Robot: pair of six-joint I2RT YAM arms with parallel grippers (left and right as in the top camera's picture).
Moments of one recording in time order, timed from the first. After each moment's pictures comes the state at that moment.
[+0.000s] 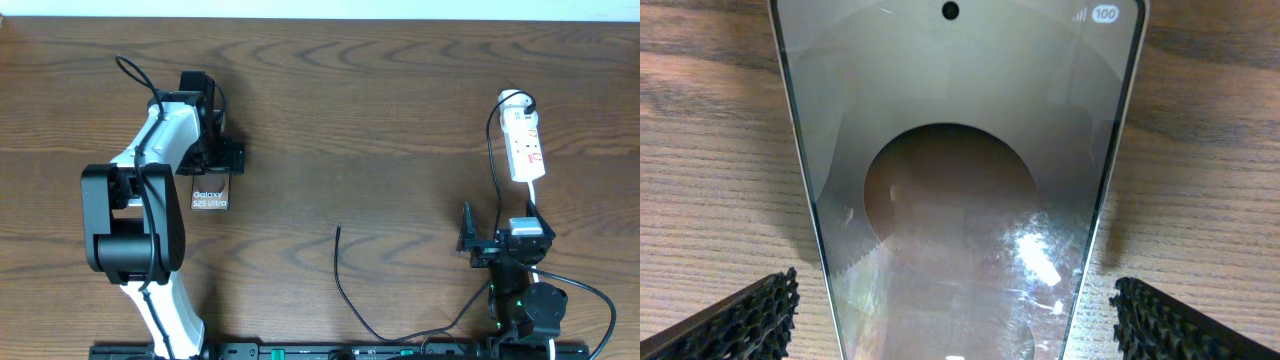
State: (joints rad) left arm -0.01 2.03 1.40 -0.91 -0.03 -0.02; right arm -0.06 0.01 0.01 -0.07 -0.07 -0.09
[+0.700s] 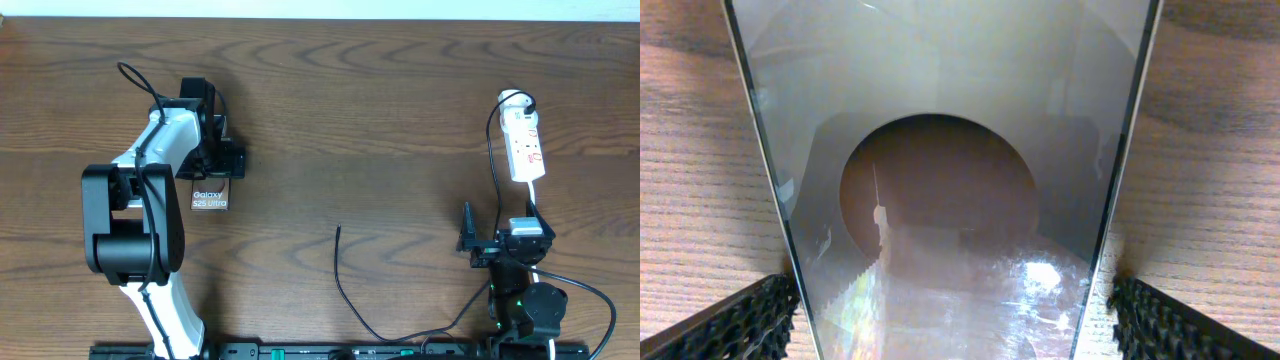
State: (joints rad) left arm -0.01 2.03 1.35 -0.86 -0.02 -0.01; right arm -0.06 0.01 0.01 -0.07 -0.07 -0.09
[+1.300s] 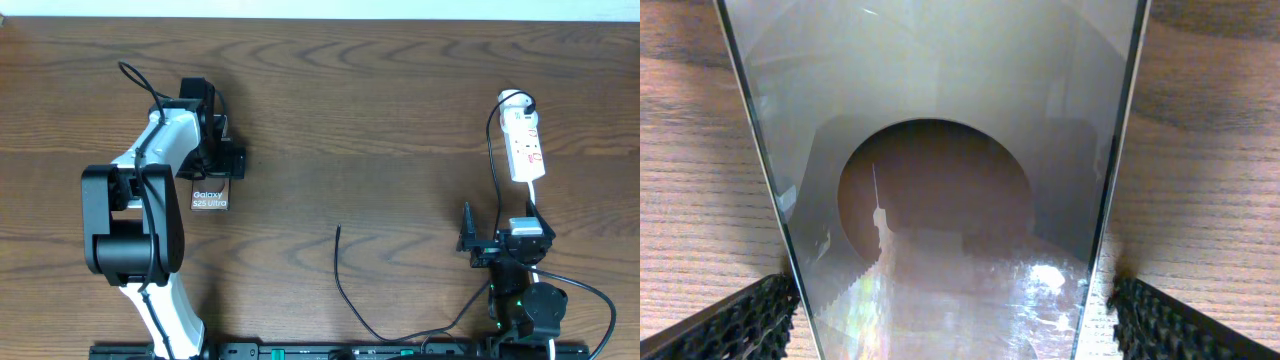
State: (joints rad) left arm -0.01 2.02 1.34 -0.85 -0.02 0.01; right arm -0.06 0.01 0.01 -0.07 -0.07 -0.09
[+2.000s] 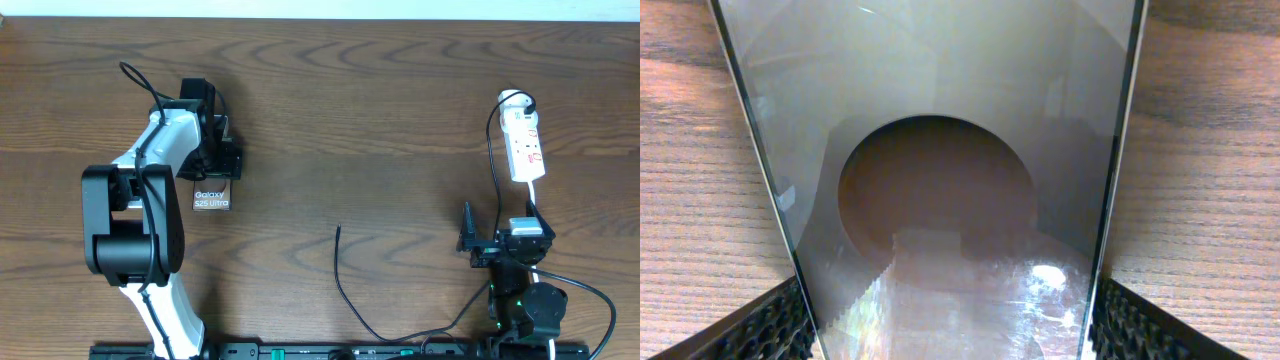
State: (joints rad) left arm -0.01 2.02 1.34 -0.85 -0.01 0.02; right arm -0.06 0.01 0.01 -0.07 -0.07 -0.09
